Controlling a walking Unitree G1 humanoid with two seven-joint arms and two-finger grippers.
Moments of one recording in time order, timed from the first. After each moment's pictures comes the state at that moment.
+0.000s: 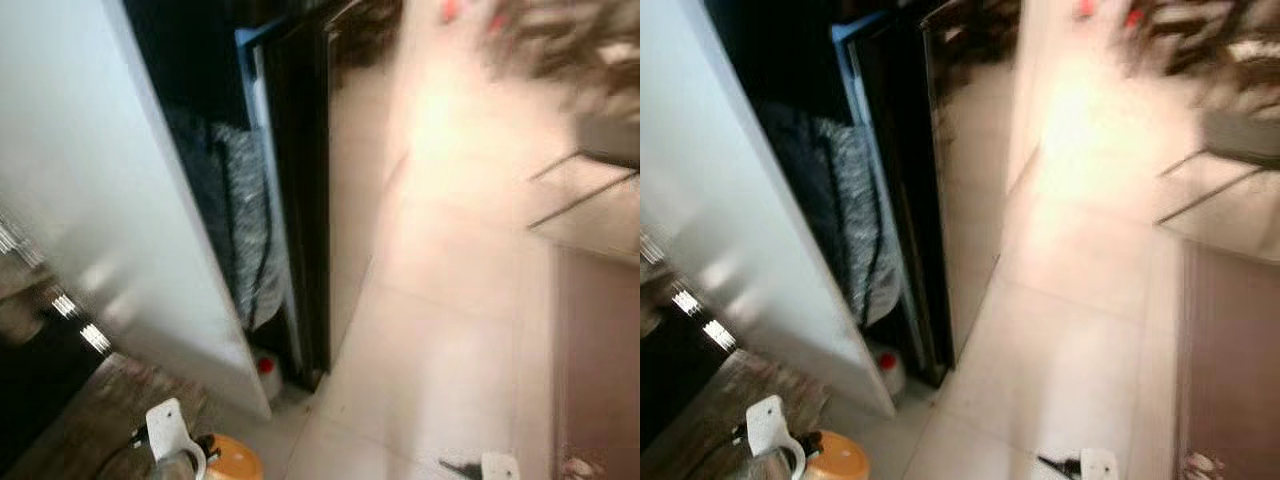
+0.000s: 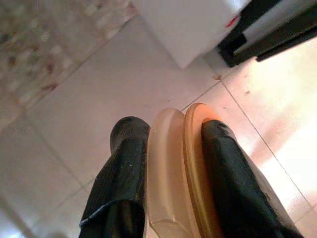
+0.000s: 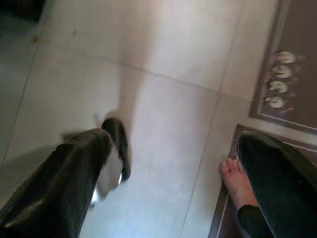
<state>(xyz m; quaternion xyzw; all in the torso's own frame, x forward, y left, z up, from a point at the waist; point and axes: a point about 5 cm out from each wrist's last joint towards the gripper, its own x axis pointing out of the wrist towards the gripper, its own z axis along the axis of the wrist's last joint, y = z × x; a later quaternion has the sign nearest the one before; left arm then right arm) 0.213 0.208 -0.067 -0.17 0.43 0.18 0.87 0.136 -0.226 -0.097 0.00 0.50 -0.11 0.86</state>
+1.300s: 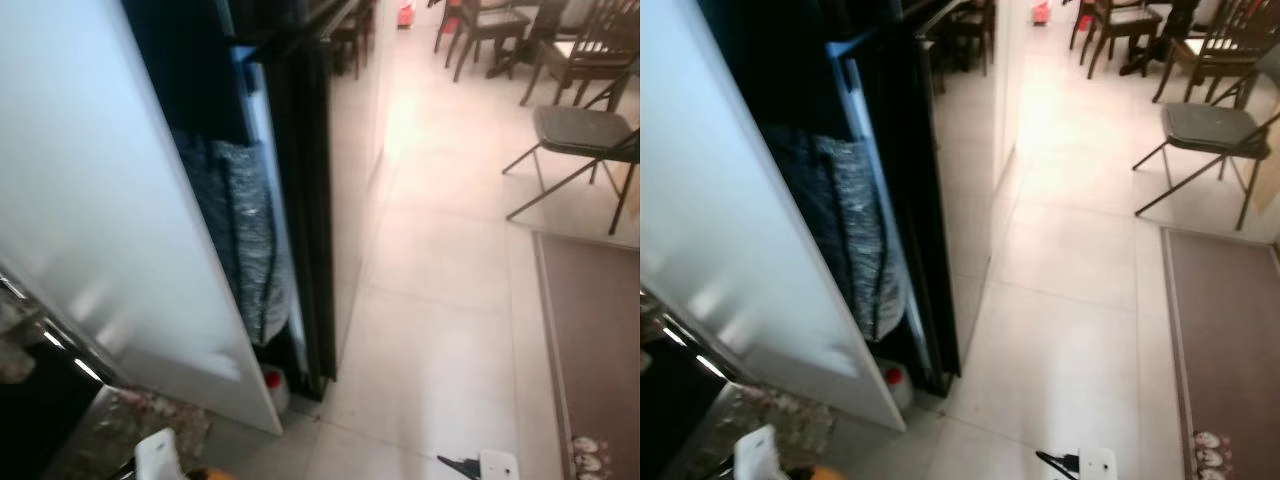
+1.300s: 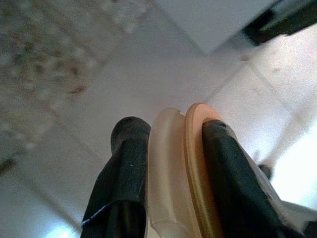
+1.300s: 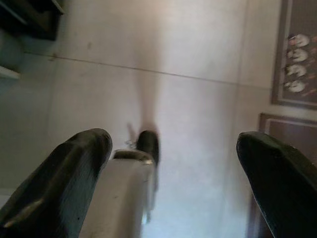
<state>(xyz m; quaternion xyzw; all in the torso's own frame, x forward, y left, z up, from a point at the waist) 0.175 0.225 -0.083 -0.16 0.47 0.17 0.85 0.137 -0.219 -0.097 0.01 0.49 -0.12 0.86</state>
